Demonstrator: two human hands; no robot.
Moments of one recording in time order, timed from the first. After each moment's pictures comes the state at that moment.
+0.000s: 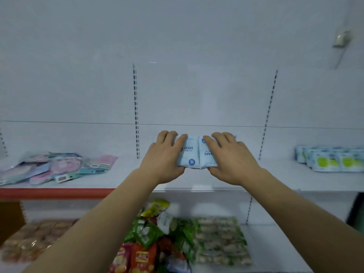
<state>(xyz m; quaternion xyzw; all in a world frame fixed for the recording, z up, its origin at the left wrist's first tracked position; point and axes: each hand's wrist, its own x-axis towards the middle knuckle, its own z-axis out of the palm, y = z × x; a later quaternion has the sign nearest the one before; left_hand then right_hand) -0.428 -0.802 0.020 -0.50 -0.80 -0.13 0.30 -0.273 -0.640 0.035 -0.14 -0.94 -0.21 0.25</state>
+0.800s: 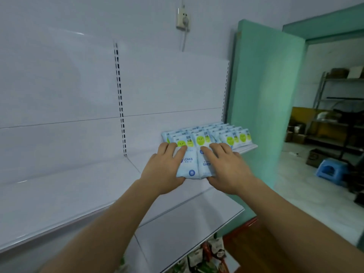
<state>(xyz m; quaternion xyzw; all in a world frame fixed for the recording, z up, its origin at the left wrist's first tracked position) -0.196 -0.363 -0.051 -0.74 -0.59 -0.21 0.25 0.024 -0.314 -0.031 -0.41 -0.87 -0.21 0.16</state>
